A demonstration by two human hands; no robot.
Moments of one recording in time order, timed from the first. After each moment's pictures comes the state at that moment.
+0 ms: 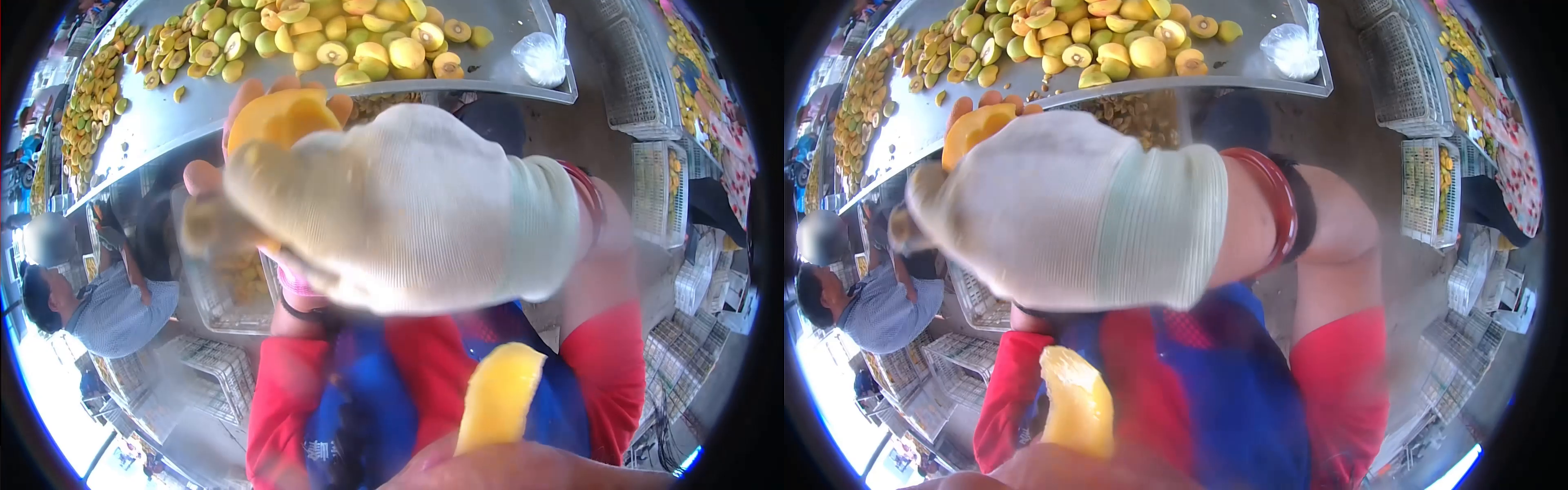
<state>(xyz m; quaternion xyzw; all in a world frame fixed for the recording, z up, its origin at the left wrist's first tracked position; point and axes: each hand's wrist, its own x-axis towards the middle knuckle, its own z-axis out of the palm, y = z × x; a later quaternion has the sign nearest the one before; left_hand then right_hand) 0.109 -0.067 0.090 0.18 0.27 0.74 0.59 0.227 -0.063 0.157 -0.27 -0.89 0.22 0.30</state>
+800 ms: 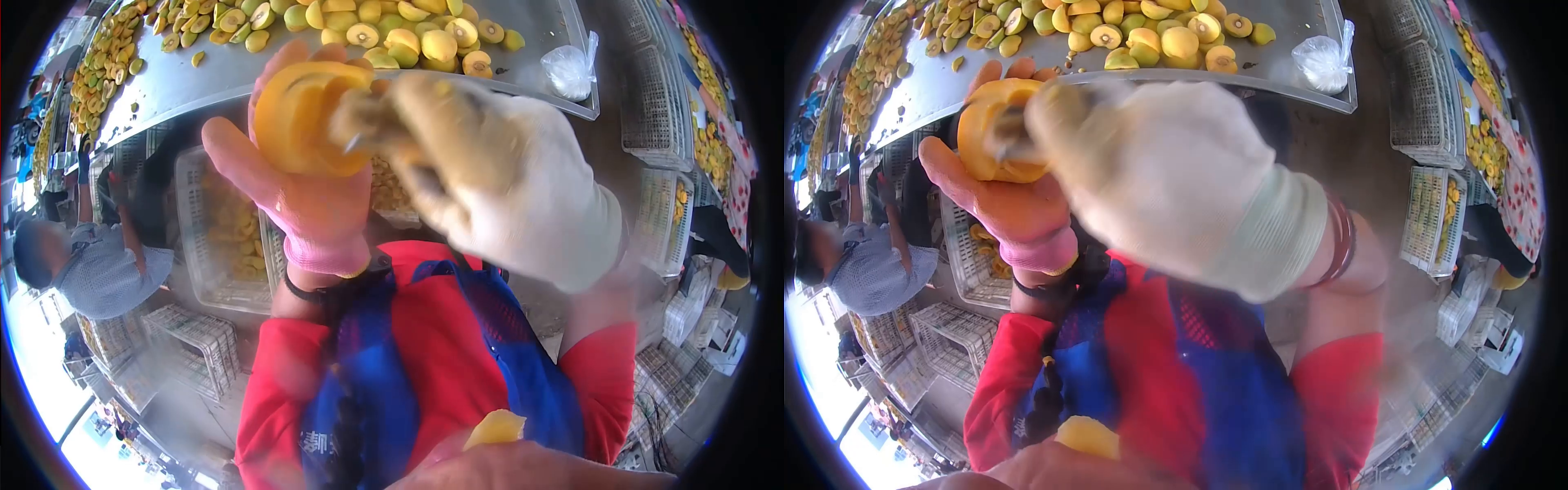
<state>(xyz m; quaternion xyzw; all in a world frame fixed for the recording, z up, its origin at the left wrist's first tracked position) 0.092 -0.062 0.071 0.21 0.22 0.72 0.62 0.254 -0.069 0.136 -0.35 -0.88 0.12 0.30</state>
